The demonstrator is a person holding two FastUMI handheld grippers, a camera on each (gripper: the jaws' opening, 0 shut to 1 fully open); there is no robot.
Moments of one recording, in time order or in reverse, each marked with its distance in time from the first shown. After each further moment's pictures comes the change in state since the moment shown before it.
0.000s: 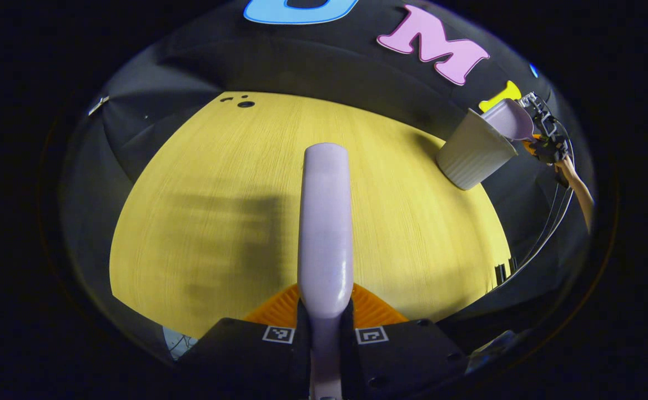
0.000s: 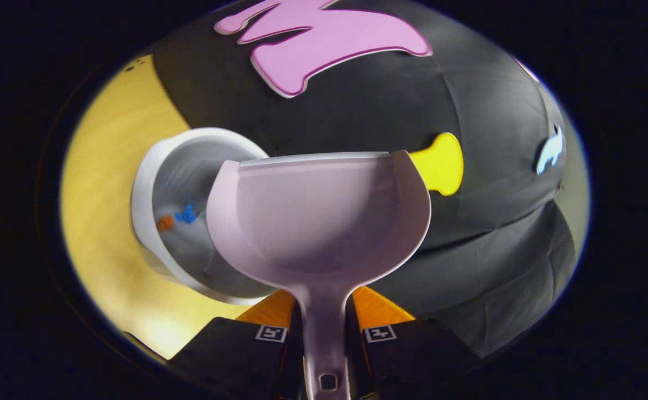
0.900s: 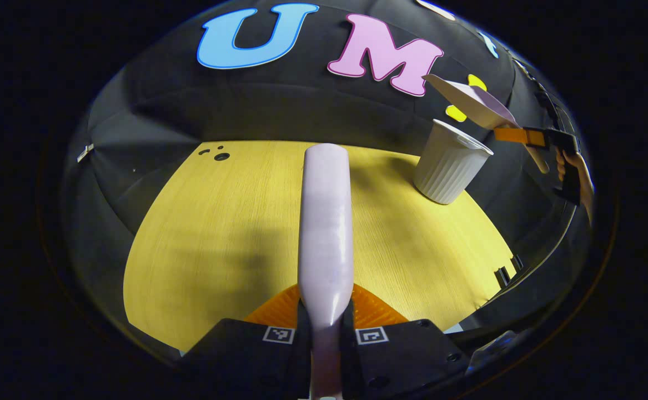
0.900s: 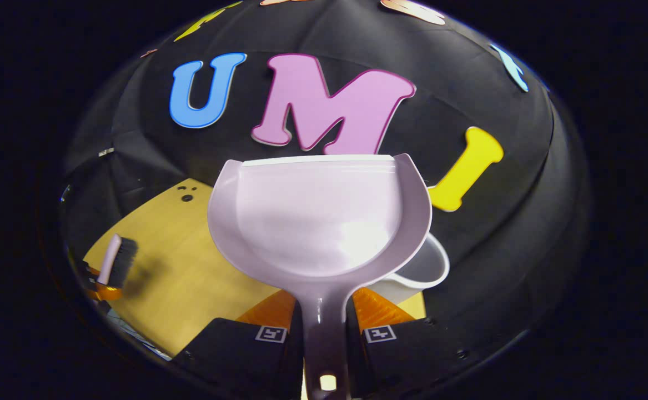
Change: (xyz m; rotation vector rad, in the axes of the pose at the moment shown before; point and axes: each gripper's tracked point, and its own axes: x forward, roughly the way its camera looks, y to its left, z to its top) left arm -0.004 -0.050 0.034 0.124 -0.165 -0.003; right arm -0.055 0.021 0.063 0.522 -0.175 0.578
